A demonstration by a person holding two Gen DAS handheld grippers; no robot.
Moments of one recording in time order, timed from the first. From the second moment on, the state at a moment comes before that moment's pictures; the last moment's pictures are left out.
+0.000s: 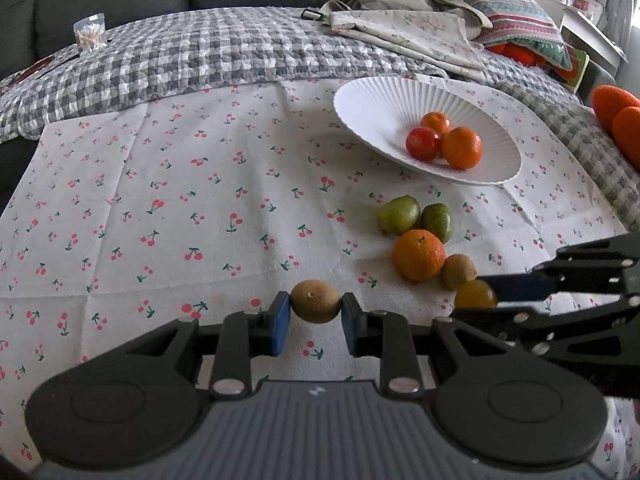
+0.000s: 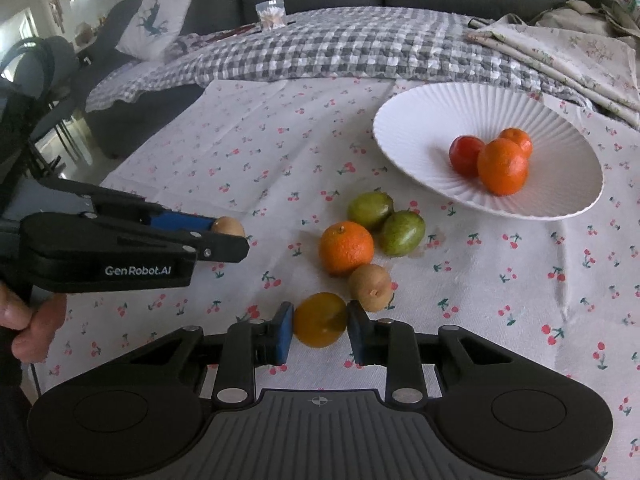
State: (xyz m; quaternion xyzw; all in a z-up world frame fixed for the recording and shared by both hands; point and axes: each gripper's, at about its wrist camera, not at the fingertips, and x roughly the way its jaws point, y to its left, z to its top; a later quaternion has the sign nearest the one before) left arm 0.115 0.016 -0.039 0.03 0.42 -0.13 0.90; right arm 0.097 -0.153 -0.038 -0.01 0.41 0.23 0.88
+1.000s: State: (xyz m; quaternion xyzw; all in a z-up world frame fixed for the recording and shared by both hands) left arm 0.128 -0.033 -0.006 0.01 0.38 -0.16 0.91; right arm 0.110 -0.207 0.004 0.05 0.36 0.17 0.92
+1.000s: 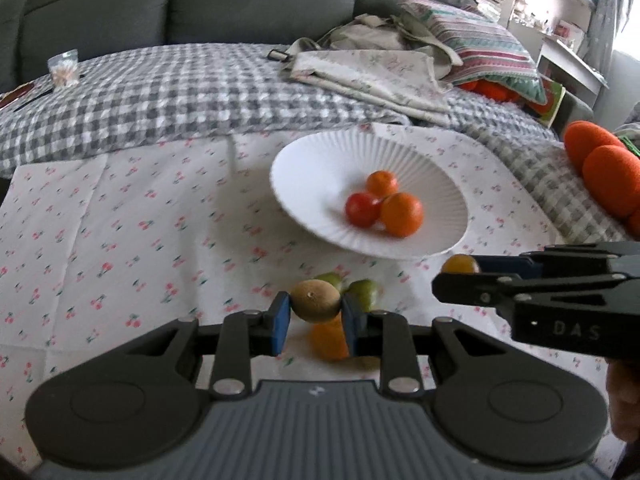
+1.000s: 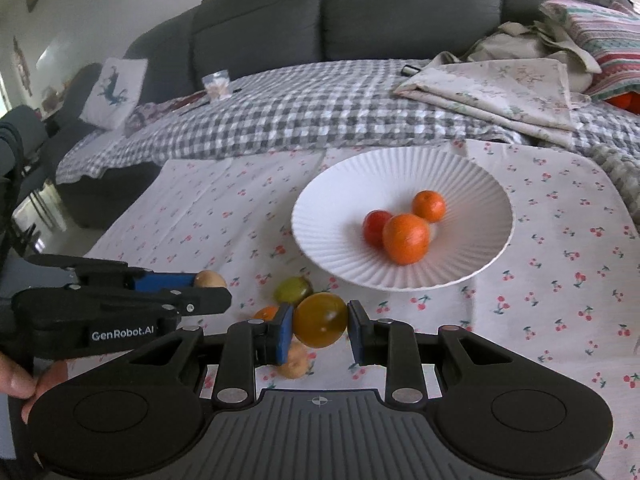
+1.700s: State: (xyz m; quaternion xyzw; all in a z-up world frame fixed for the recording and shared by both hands) left arm 0.188 -0.062 -0.007 0.02 0.34 -0.15 0.93; right arm 0.164 -0.291 0.008 0.14 0.35 0.06 0.93
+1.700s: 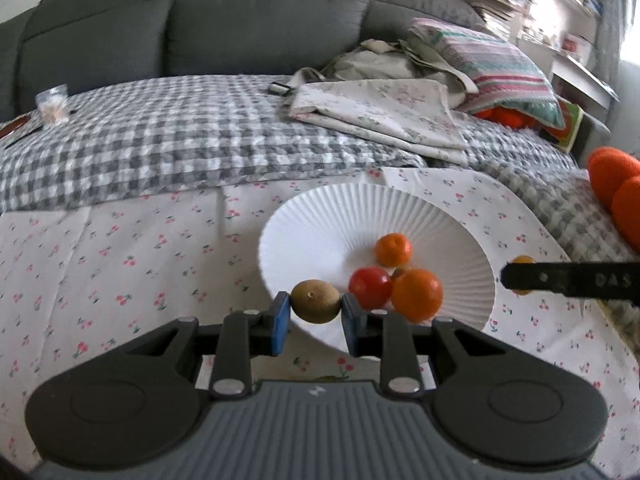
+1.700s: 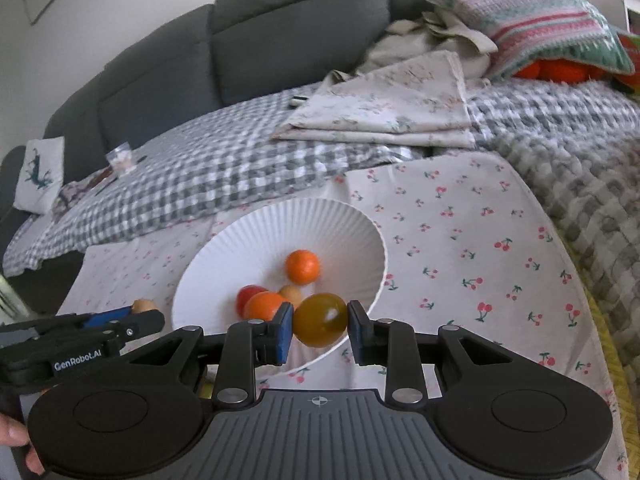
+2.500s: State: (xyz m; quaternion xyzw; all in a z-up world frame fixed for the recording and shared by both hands) left arm 0.214 -0.078 -0.035 0.06 0.33 -0.19 0.92; right arm 0.212 -0.278 -0.022 0.11 0.37 0.08 0.92
